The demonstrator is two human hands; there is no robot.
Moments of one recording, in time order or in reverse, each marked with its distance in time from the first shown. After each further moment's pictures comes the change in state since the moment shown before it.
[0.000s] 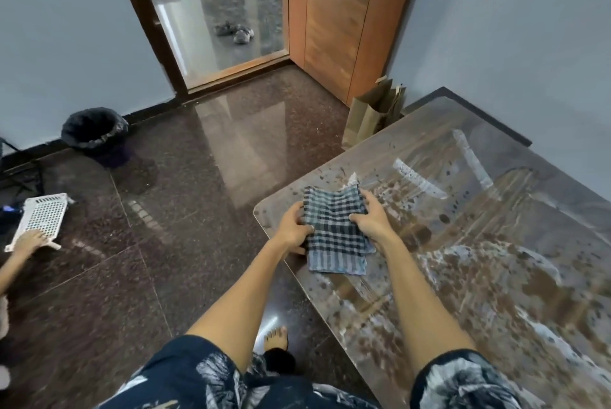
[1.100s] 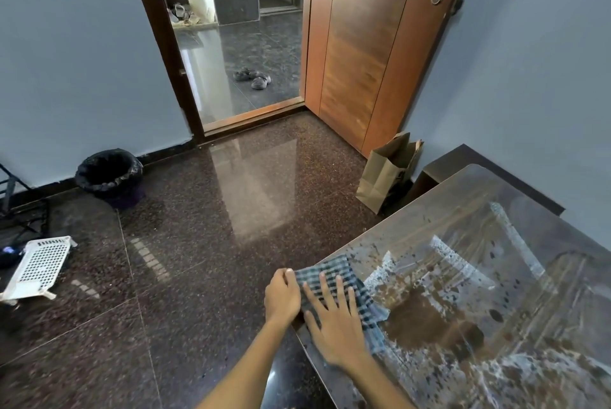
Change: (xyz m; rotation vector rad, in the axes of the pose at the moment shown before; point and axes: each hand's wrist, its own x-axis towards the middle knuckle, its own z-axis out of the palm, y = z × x) left_hand 0.063 -0.016 -0.066 0.090 0.434 -0.003; right_hand 0.027 0.027 0.129 -1.109 0.045 -0.486
